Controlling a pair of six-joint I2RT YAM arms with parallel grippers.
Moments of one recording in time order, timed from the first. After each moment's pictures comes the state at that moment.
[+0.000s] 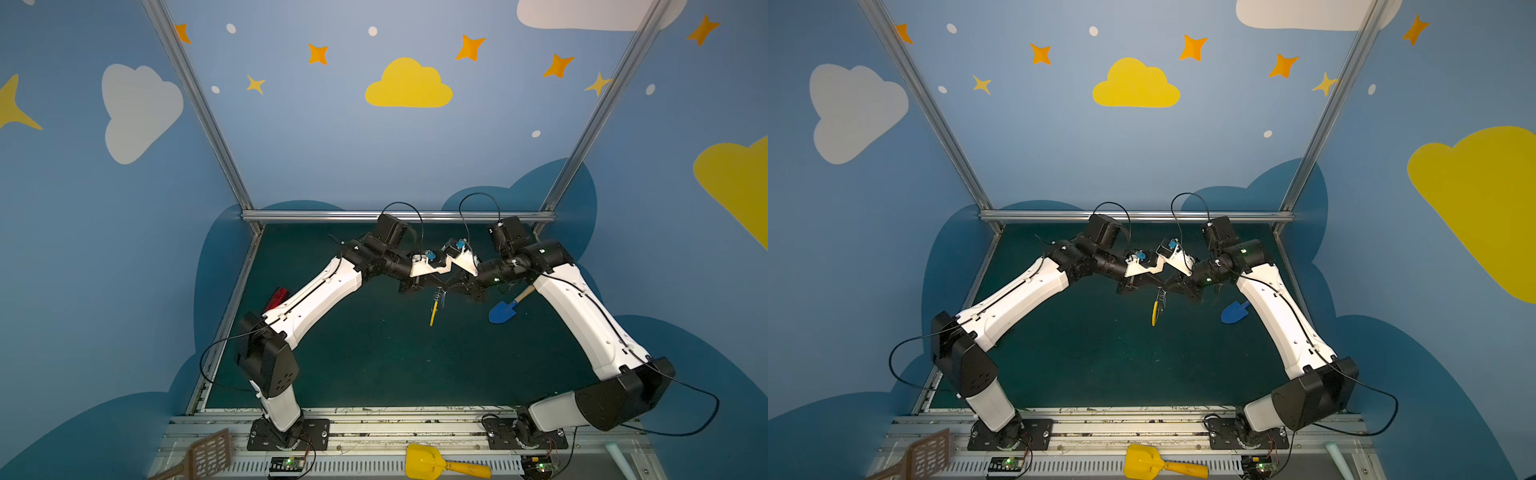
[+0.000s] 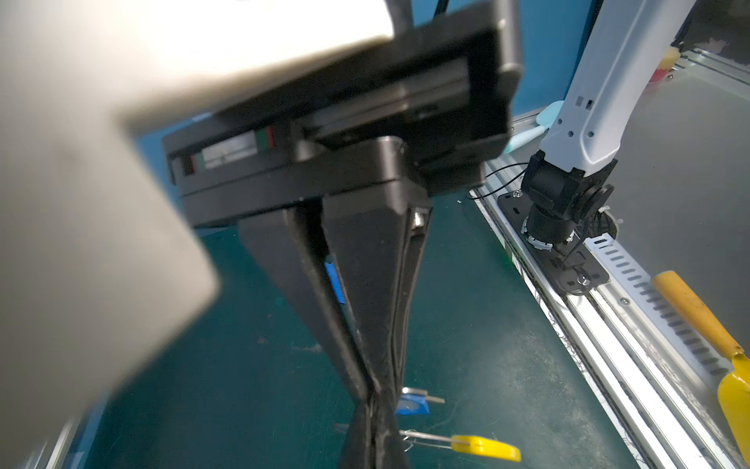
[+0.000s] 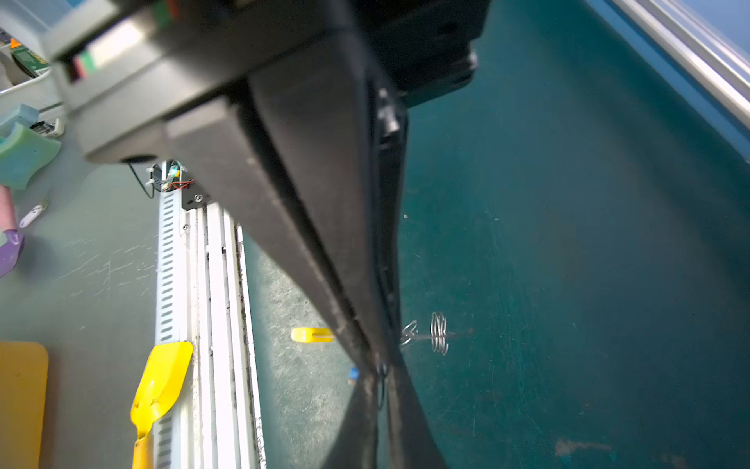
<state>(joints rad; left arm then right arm) -0.65 1.73 1.68 -0.65 0.82 0.82 0.41 1.46 1.56 -1.15 -0.70 -0.68</state>
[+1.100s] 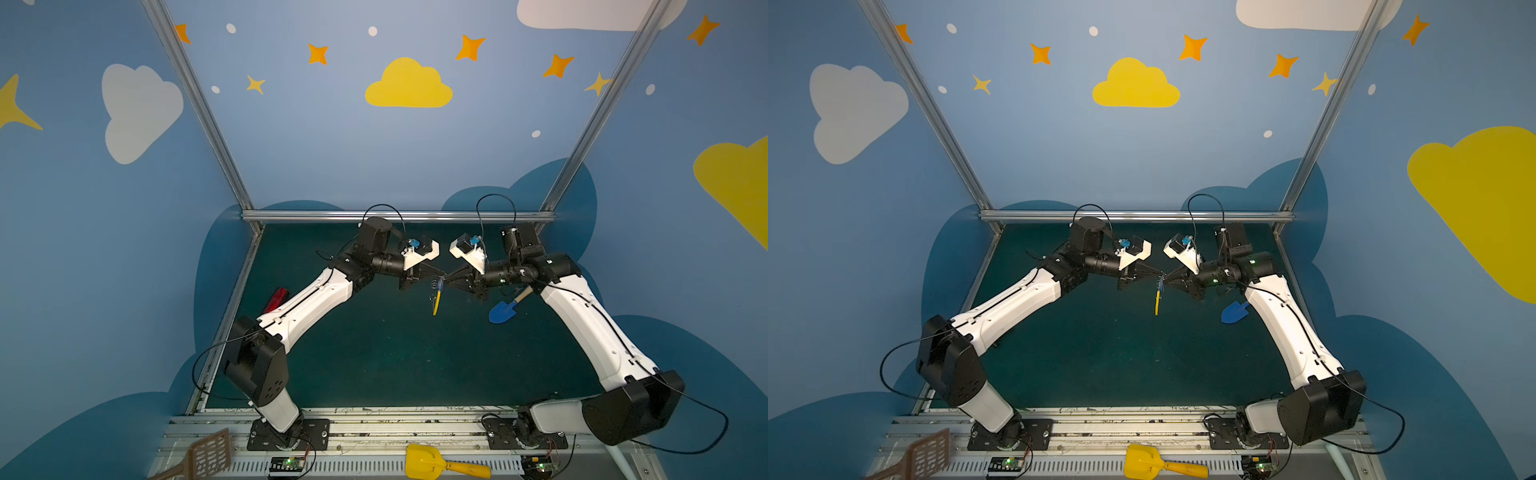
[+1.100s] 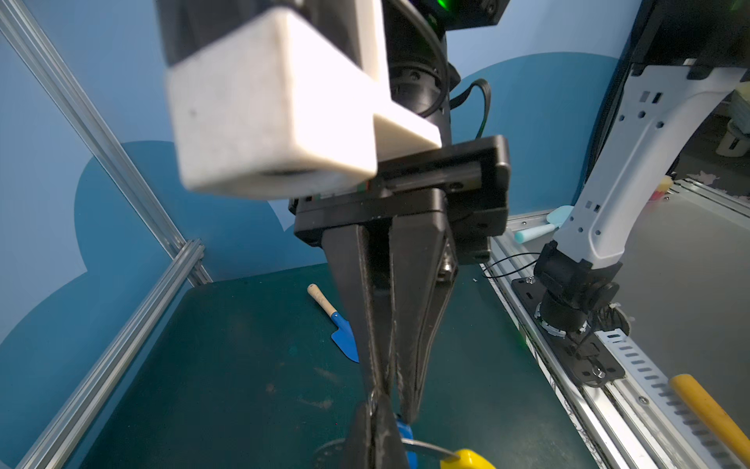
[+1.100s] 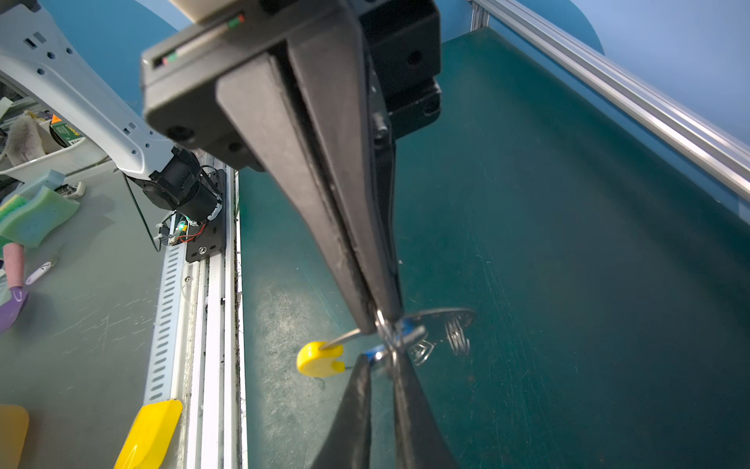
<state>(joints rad) -0.60 1.66 1.44 -0.13 0.96 0.45 0.33 1.38 1.41 -0.93 -0.86 -0.59</state>
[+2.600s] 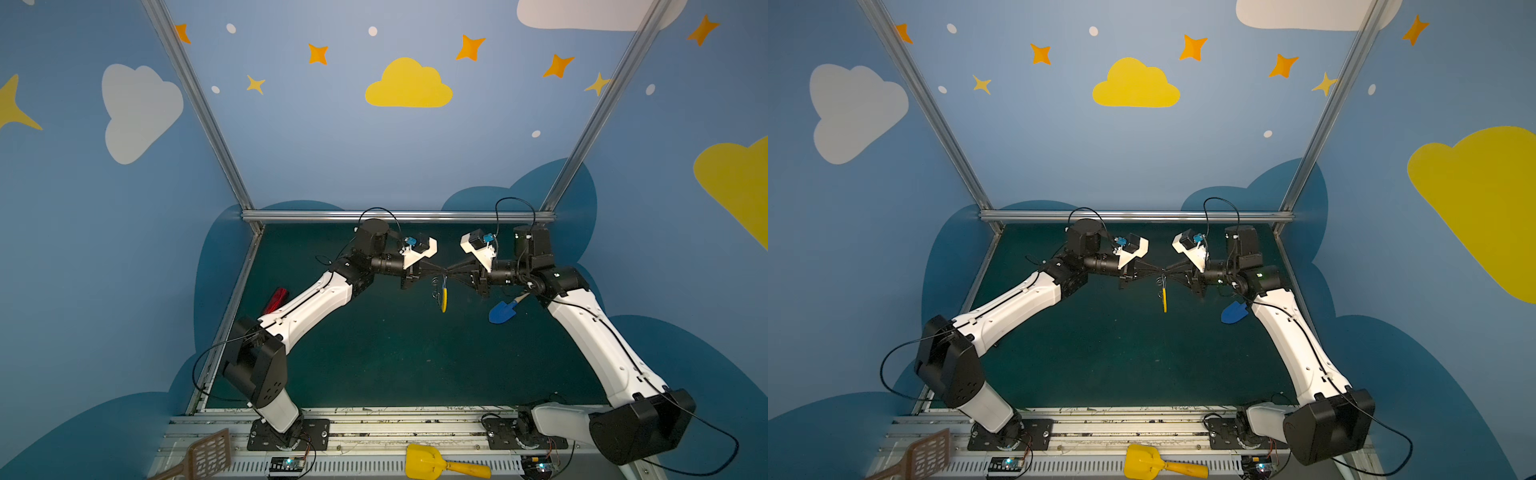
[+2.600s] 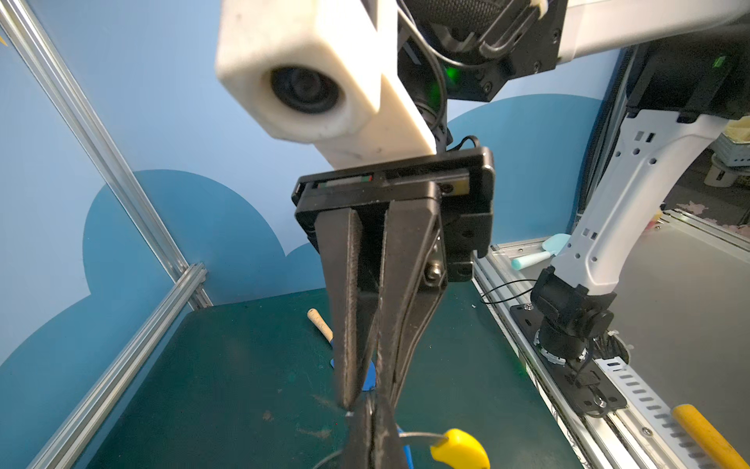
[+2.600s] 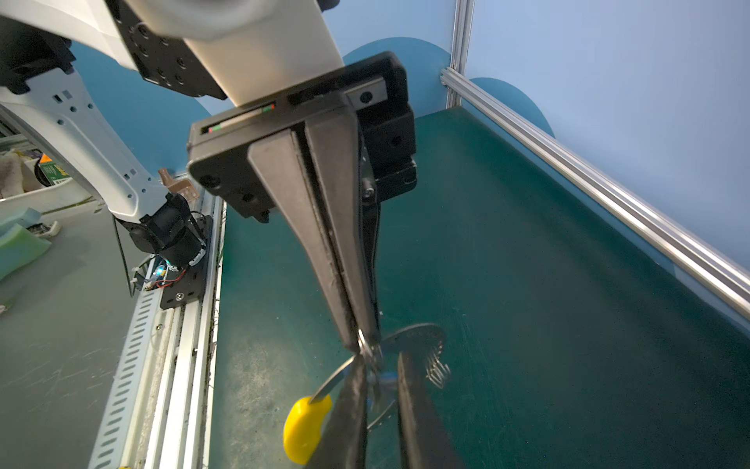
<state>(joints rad) -0.59 1.64 1.38 0.04 0.99 0.34 0.30 1.28 1.28 -0.64 -0.94 -0.48</state>
